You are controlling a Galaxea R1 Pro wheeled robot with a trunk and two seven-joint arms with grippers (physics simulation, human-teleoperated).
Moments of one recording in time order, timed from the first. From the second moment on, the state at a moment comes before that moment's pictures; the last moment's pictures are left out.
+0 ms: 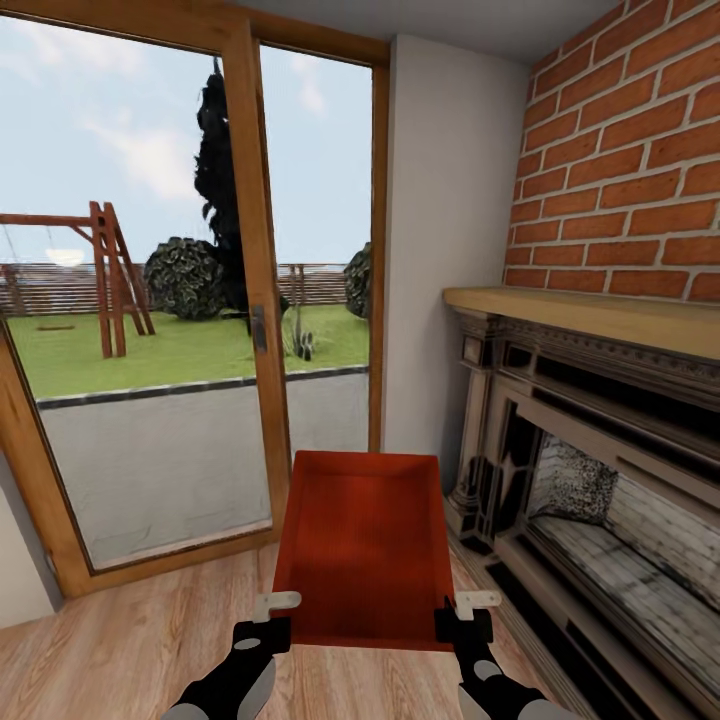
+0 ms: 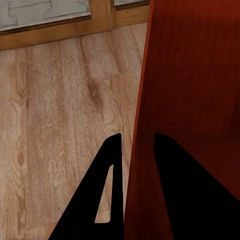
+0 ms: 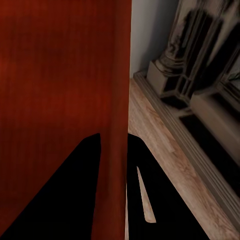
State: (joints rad) left arm -0.53 -0.14 -0.03 -0.30 0.04 0.03 0.26; right arm -0.60 0.10 0.10 -0.05 0.00 -0.44 -0.21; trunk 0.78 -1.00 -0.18
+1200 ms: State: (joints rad) left arm -0.53 -0.14 -0.03 -0.30 0.04 0.03 0.26; right arm -0.60 0.10 0.10 -0.04 -0.01 -0.45 -0.21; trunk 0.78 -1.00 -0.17
